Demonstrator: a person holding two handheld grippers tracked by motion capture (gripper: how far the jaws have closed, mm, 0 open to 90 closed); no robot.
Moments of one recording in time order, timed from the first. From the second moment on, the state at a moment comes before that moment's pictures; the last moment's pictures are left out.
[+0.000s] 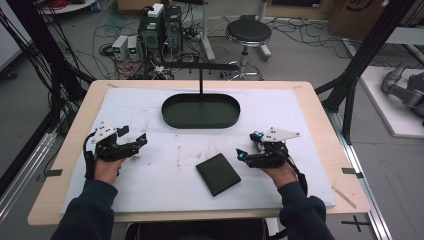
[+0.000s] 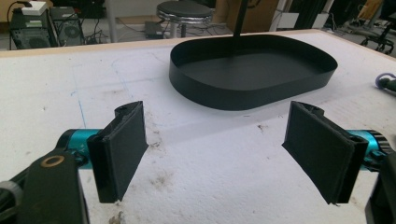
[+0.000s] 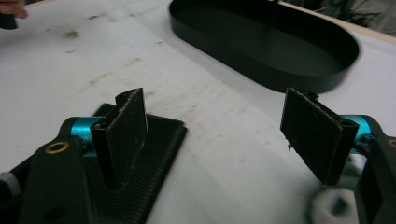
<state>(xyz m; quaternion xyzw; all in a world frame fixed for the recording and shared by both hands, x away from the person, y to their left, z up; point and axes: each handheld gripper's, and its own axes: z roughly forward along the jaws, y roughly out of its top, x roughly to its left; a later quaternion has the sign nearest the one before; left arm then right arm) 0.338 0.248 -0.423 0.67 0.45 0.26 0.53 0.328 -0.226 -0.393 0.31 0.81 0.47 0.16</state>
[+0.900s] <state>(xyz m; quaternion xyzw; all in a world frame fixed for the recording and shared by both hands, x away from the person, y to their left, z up) 0.339 0.248 -0.425 0.68 0.45 0.26 0.52 0.341 -0.173 -0.442 0.31 0.87 0.37 0.04</state>
